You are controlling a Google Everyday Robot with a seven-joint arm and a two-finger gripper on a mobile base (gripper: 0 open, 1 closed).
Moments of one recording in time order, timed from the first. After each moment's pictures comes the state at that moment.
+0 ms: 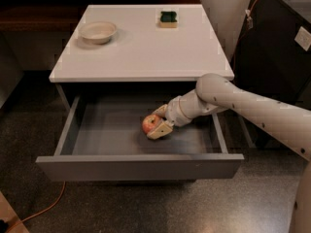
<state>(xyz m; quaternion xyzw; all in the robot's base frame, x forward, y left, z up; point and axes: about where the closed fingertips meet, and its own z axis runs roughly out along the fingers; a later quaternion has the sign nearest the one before) 0.626 -0.024 0.654 -0.59 0.71 0.23 0.31</state>
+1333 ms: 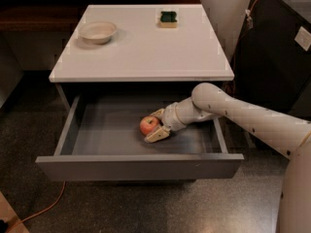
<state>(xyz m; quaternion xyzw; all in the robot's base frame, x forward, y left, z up) 0.641 -0.010 0.617 -0.60 0.69 0.24 0.33</state>
